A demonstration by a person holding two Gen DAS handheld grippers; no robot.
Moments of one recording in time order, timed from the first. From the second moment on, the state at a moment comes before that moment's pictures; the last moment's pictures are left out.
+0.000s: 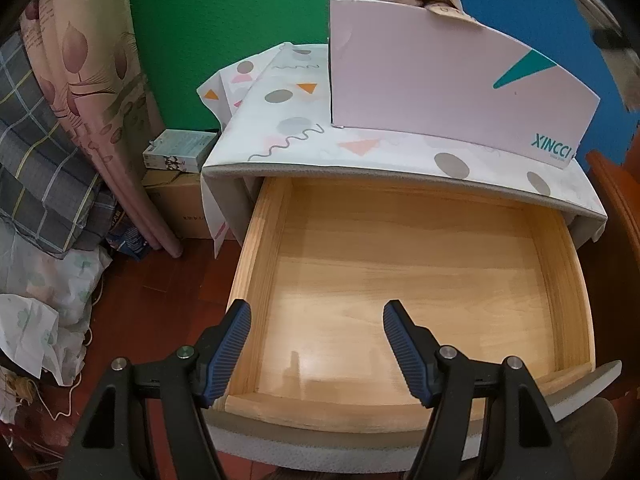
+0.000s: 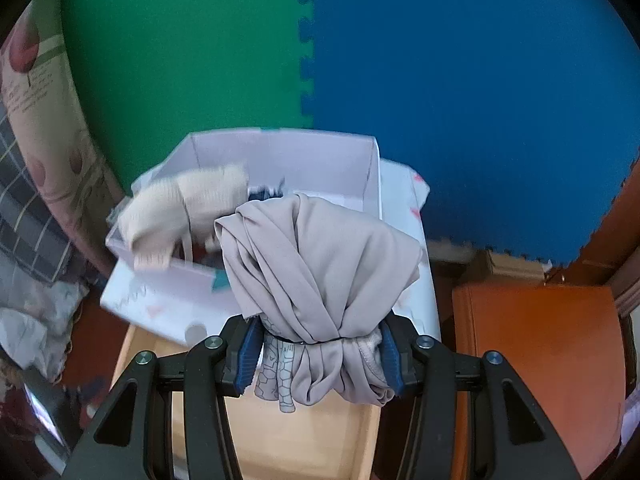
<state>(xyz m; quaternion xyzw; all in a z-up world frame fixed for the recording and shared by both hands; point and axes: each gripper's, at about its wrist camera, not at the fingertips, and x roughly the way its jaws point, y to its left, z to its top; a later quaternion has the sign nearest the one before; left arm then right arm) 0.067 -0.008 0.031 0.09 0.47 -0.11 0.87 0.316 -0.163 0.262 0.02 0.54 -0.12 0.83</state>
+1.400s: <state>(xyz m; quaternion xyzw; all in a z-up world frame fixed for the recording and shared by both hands) 0.072 0.003 0.032 0.05 0.48 -0.10 0.87 0.407 -0.170 0.168 0.01 0.58 -0.14 0.80</state>
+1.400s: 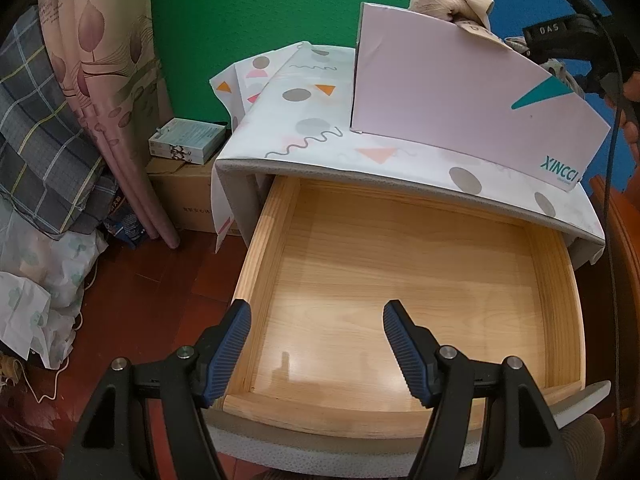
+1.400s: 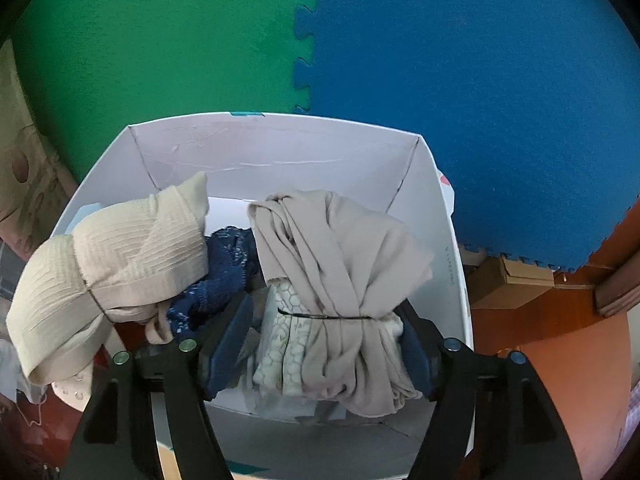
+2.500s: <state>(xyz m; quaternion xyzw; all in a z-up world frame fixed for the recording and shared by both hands) 0.058 0.000 0.036 0.07 0.47 -0.11 0.87 0.183 -0.115 0.166 0.03 0.58 -0.12 0.80</state>
